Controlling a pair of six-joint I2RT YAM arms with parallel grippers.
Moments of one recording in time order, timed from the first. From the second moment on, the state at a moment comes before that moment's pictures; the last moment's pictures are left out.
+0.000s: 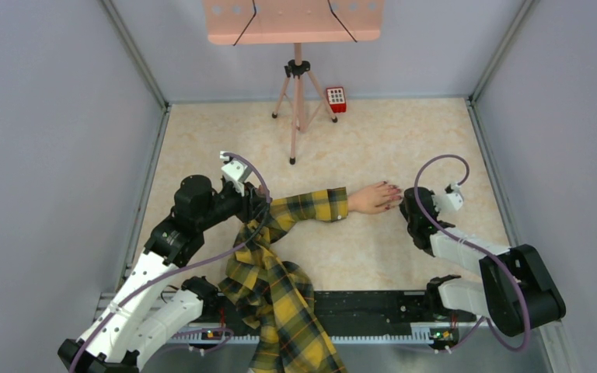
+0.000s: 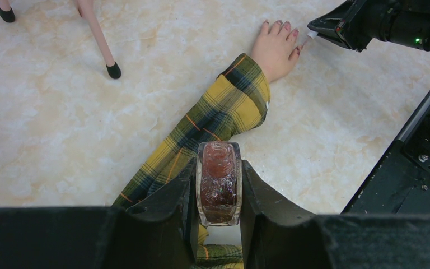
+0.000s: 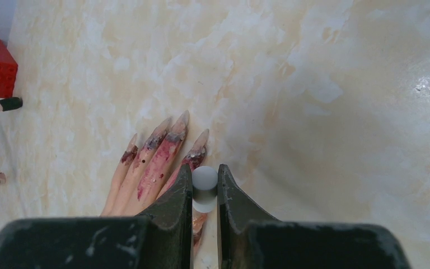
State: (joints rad) left arm -0.47 0.71 0.77 -0.36 0.35 -0.06; right arm 0.31 1.20 0.32 0.20 0.56 1.17
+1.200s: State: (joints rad) left arm -0.47 0.71 0.77 -0.36 0.35 -0.06; right arm 0.31 1.22 0.32 0.24 0.59 1.20
